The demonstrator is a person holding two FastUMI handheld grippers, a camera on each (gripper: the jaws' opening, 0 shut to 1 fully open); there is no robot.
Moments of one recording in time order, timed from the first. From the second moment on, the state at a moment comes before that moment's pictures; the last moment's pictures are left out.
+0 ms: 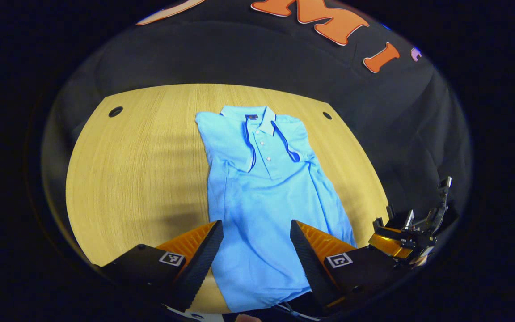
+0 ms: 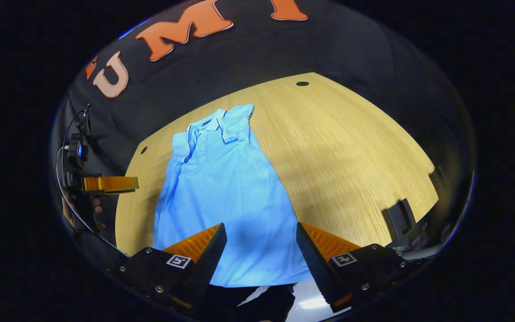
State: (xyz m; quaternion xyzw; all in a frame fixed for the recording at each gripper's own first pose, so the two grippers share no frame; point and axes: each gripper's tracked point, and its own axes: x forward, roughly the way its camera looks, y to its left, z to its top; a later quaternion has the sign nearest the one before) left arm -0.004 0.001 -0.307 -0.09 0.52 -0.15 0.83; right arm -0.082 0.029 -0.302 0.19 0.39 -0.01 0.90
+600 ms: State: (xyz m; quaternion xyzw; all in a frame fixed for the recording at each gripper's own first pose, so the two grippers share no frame) left arm -0.128 0.013 -0.347 -0.06 0.56 -0.10 0.82; right arm -0.122 0.030 -0.364 0.17 0.45 0.02 0.88
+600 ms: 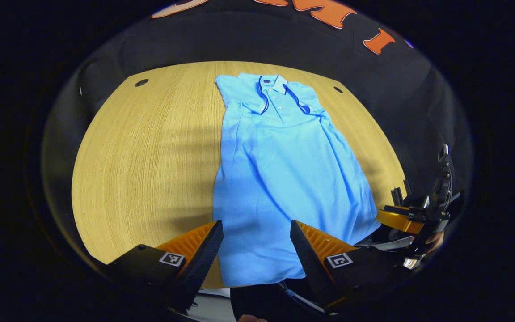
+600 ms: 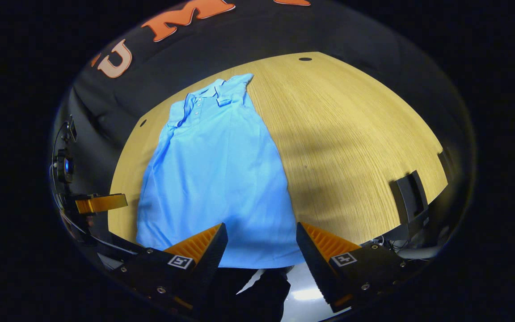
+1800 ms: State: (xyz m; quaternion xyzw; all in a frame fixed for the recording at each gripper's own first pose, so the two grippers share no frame) left arm -0.221 0.039 -0.406 0.04 0.58 -0.07 0.81; right arm -0.157 0.015 -0.392 0.06 0.46 -0.01 0.89
